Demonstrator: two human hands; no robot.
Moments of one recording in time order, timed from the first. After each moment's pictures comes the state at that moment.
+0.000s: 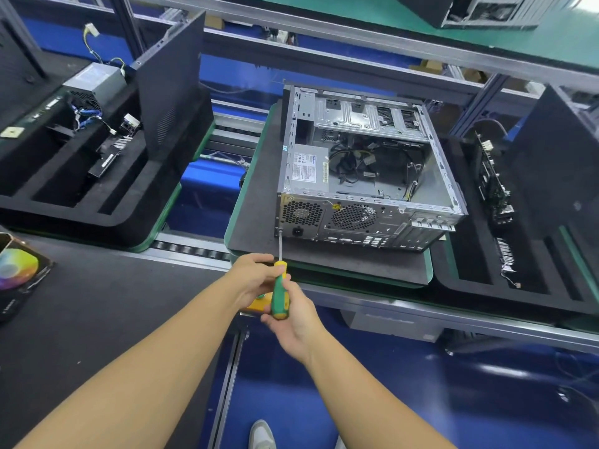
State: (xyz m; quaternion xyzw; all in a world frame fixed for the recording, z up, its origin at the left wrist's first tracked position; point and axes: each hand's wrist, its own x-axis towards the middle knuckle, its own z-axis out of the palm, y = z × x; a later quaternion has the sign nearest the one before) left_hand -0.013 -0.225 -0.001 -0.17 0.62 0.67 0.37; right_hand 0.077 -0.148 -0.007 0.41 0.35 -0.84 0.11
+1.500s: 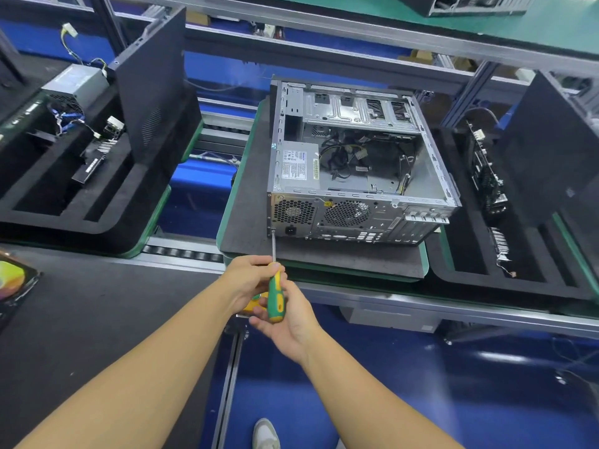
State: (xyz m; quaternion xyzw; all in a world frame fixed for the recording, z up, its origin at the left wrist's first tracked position) left_hand -0.018 -0.224 -0.016 -0.15 0.61 0.69 0.37; right_hand 0.075 -0.146 -0.006 0.41 0.33 -0.84 0.11
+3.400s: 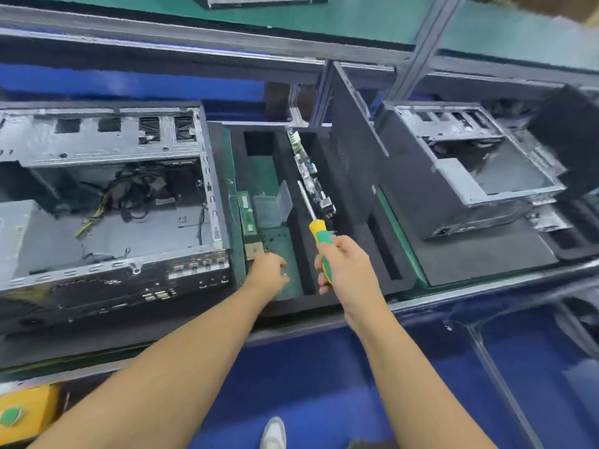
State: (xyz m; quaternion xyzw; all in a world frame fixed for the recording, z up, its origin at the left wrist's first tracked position) left_hand 0.033 0.216 -0.008 0.29 0.88 0.22 0.31; right_hand 0.163 0.284 0.094 0.38 0.66 -0.63 -0.16
